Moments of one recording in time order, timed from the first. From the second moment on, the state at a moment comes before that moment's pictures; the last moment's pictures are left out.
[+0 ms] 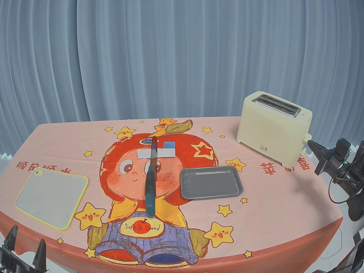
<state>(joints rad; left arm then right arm) 0.01 0.02 -0.02 0.00 0.01 -0.01 -0.08 1.79 -0.21 -1.55 0.41 0.01</state>
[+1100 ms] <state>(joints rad) 0.01 0.02 -0.02 0.00 0.01 -0.01 -0.05 1.80 -0.12 -1.55 0.41 0.00</state>
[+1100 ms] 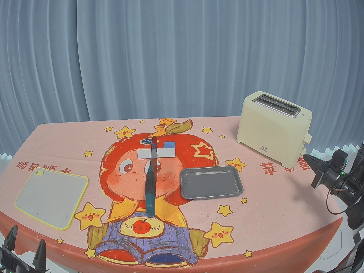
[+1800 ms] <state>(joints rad) 0.01 0.02 -0.02 0.00 0.01 -0.01 -0.04 1.80 -0.09 -1.55 0.41 0.00</state>
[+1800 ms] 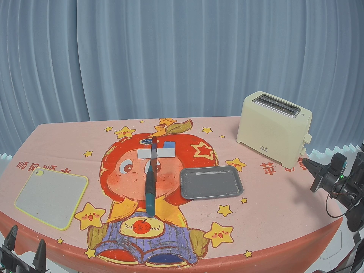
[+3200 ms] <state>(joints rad) 0.01 0.02 -0.02 0.00 0.01 -0.01 -0.04 1.85 -0.05 -1.55 0.40 -0.01</state>
